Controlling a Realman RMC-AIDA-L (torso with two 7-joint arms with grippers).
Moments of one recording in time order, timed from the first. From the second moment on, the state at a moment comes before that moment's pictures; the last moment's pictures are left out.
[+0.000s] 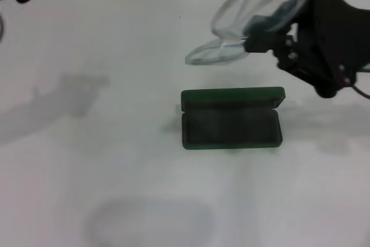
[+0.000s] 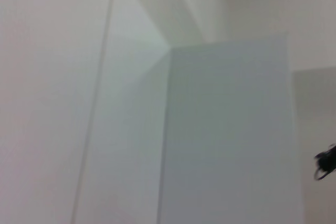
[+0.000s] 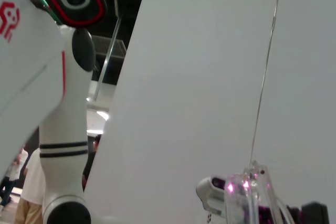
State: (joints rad) left arm -0.32 -2.09 0.91 1.01 1.12 1.76 -1.50; right arm 0.64 2.01 -1.09 -0.66 -1.26 -1.96 1.03
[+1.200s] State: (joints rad) left arm -0.57 -2.08 1.13 0.85 1.17 1.80 -1.48; right arm 0.66 2.02 -1.10 -0.62 -1.25 -1.91 0.97
